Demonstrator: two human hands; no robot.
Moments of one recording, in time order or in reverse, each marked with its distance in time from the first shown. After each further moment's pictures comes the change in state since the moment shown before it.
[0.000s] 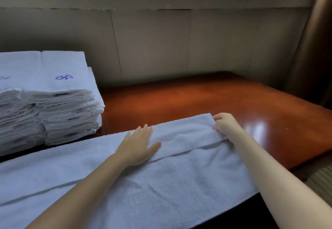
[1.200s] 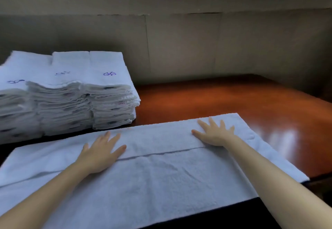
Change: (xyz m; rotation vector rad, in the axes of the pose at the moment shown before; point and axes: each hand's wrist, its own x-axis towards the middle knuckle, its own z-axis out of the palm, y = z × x) left_hand -0.124 -0.126 -0.021 0.023 -0.033 -0.439; right_hand -0.053 -0.040 0.072 -0.834 -0.330 -0.279
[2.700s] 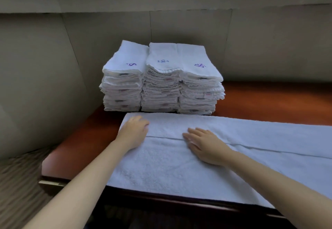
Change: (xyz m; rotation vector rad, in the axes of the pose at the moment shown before) left_hand -0.055 -0.158 -0.021 -0.077 0.258 -0.093; right_hand -0.079 -0.249 0.057 -0.045 0.253 -0.941
